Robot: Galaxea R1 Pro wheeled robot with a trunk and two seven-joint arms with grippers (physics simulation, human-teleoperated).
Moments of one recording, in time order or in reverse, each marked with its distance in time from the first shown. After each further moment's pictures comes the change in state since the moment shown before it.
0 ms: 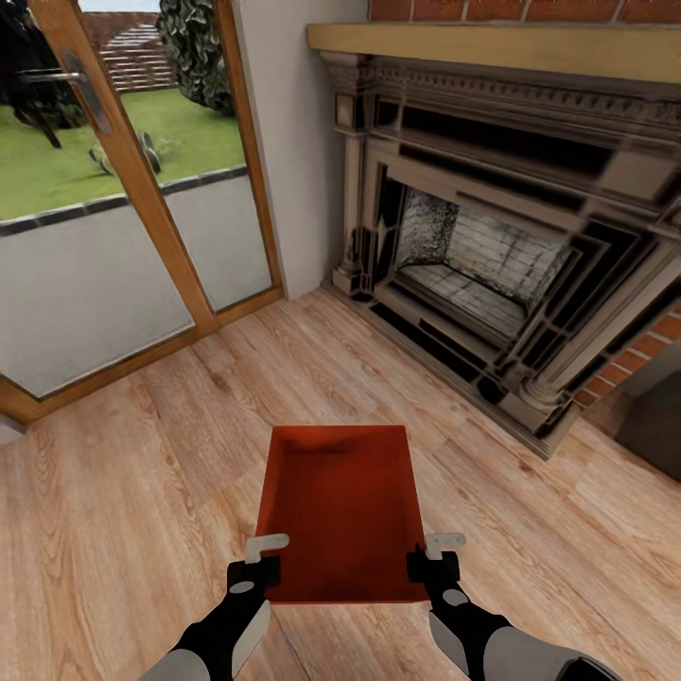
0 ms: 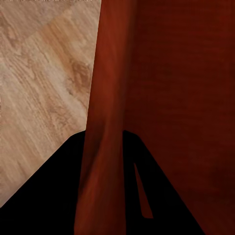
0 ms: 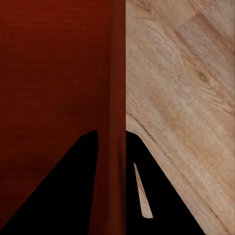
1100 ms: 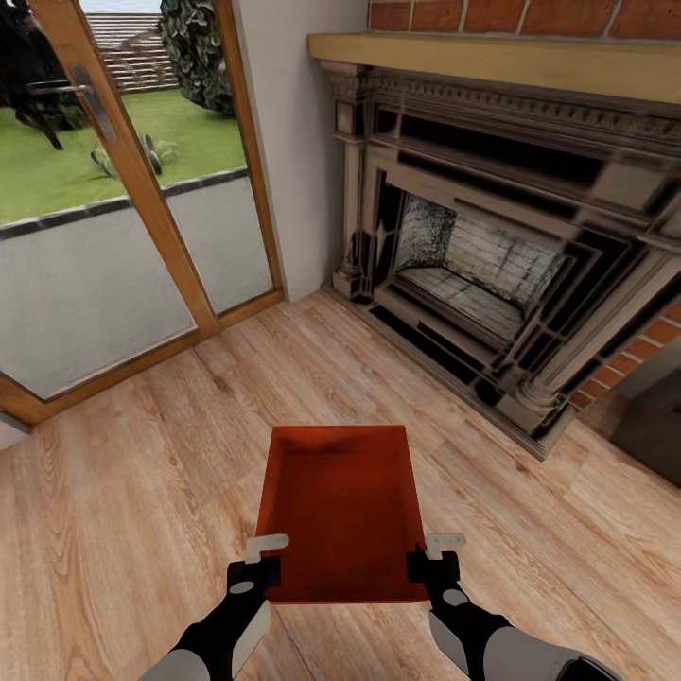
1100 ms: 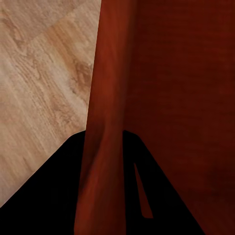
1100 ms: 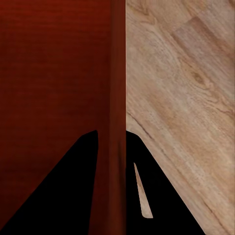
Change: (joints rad) left arm 0.000 0.000 0.000 0.002 0.000 -0.002 0.000; right arm 0.000 0.000 0.001 0.000 0.000 0.000 0.000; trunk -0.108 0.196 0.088
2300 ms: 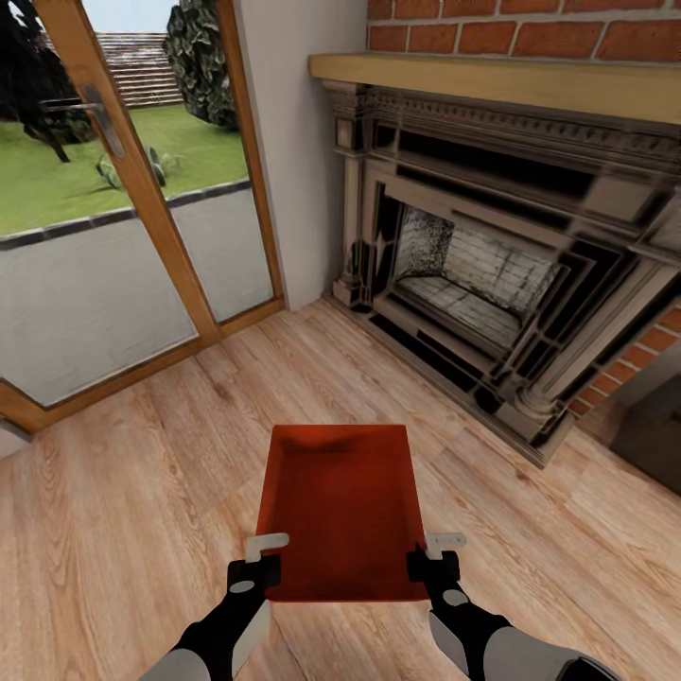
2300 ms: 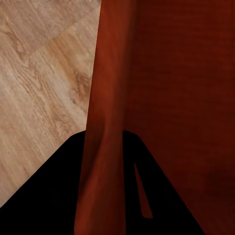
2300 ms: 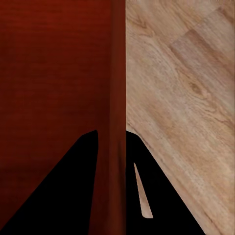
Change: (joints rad) left arm 0.000 0.000 -0.001 -0.005 -0.004 -0.001 0.000; right arm 0.000 0.000 0.000 0.001 -0.003 -0.009 0.000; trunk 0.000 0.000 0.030
